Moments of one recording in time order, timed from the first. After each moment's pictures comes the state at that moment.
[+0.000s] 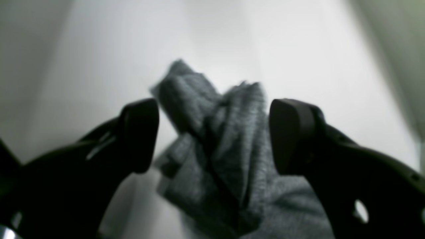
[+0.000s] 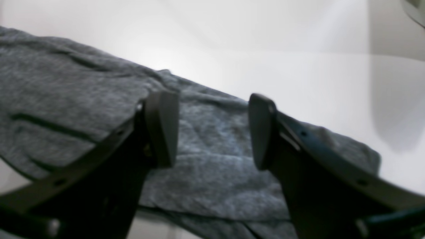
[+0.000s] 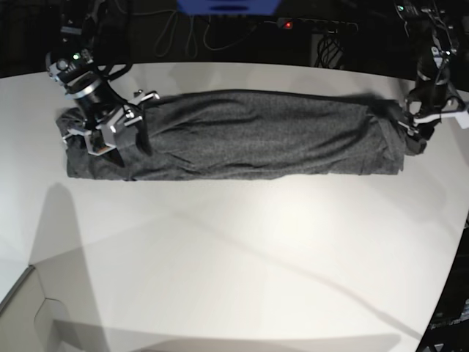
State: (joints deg) left arm 24.1 -11.9 -29.3 96.8 -52.9 2.1 23.0; right arm -21.7 -0.3 19.9 106.3 -1.5 39.9 -13.9
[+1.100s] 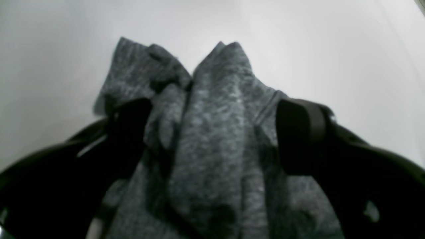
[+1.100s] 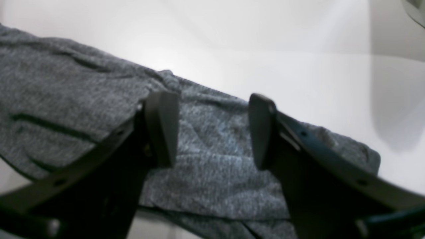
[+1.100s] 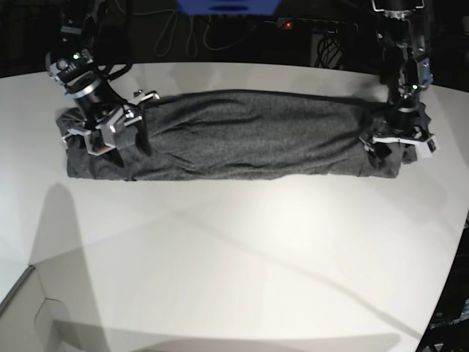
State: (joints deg) left arm 14.0 -11.1 -15.6 81.7 -37.9 1.6 16.2; right arm -21.8 -0.3 20.0 106.3 -1.5 39.9 -13.9
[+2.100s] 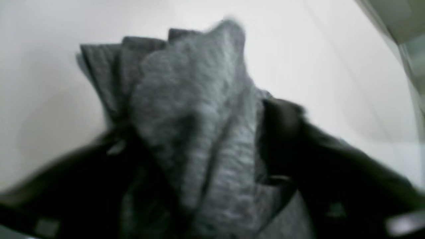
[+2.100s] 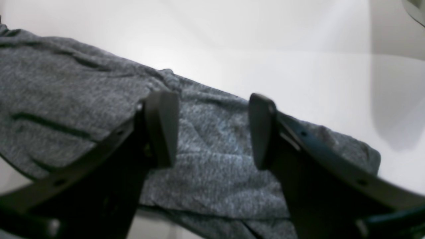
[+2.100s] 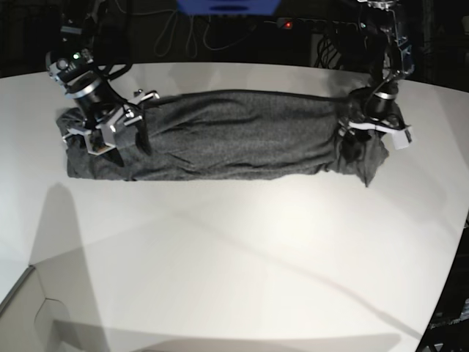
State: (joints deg) left arm 16.2 -7.3 -15.0 77.6 -41.4 -15.4 14.0; right arm -21.8 -0.3 20.0 106.3 -1.5 39.9 -13.9
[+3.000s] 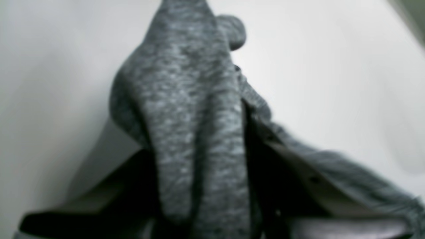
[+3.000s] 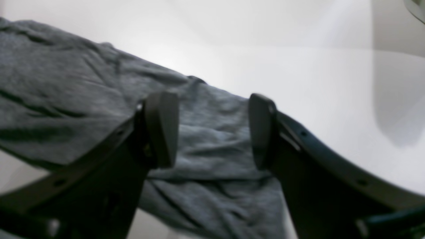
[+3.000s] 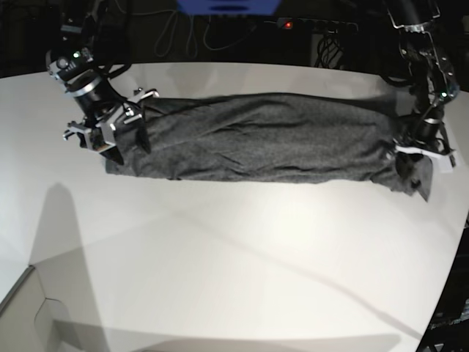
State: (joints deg) left arm 9.2 -14.9 -26.8 81.5 -38.6 -15.3 24.0; right arm -22.2 -0.3 20.1 106.0 -1.5 39.9 -13.9
